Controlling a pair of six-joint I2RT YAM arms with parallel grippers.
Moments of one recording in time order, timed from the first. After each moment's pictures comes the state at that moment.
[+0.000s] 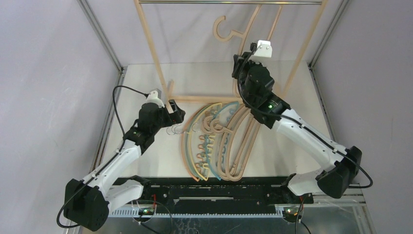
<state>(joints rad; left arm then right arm) -0.37 1.02 0.67 -0.09 -0.07 -0.51 0.75 1.34 1.37 0.06 0.68 0.17</state>
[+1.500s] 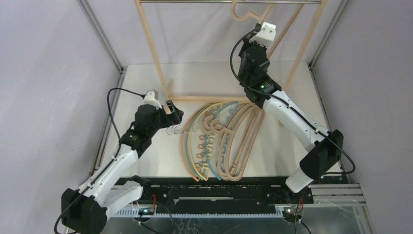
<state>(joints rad) -0.37 0.94 0.67 -0.14 -0.07 -0.51 0.62 1.59 1.61 0.20 0.87 0.05</state>
